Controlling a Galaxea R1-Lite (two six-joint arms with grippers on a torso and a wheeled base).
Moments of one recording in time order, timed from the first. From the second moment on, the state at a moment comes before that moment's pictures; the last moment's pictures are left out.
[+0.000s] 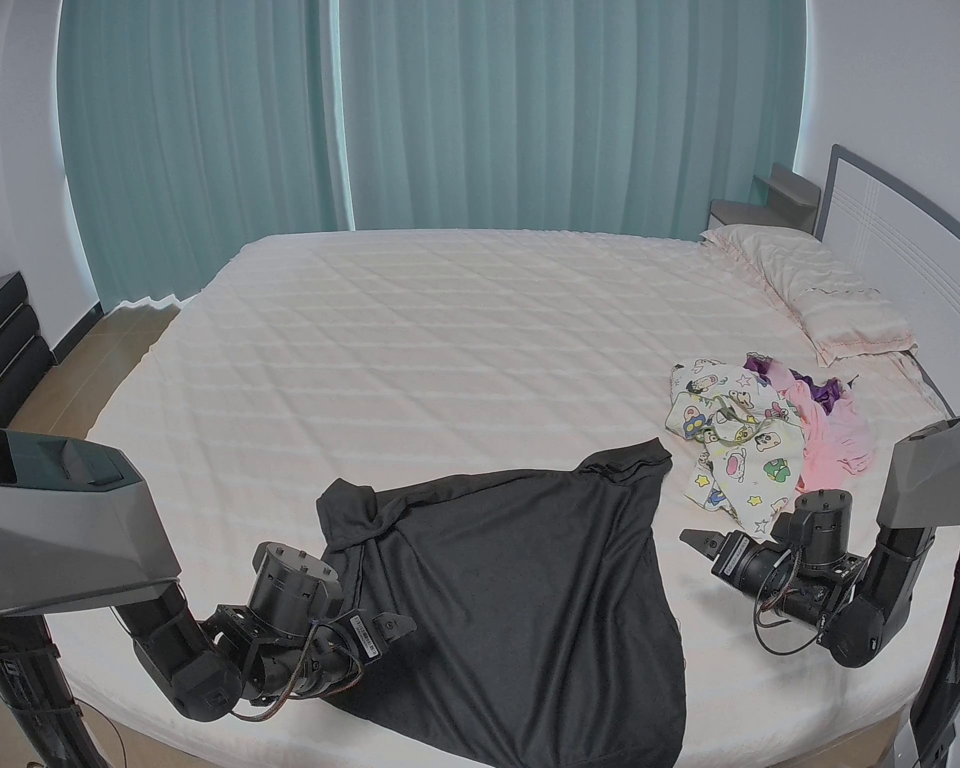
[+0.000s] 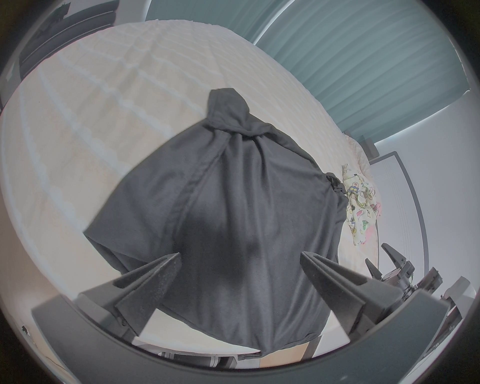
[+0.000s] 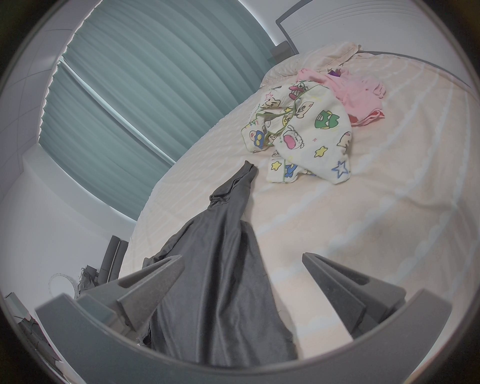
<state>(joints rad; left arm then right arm) -0.55 2.05 -0.38 -0.84 0.04 -0.98 0.28 2.13 -0.26 -1.37 -0.02 0.76</state>
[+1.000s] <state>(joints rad) -0.54 2.23 -0.33 -0.84 0.42 -0.66 0.30 2.13 -0.24 -1.36 -0.04 0.71</state>
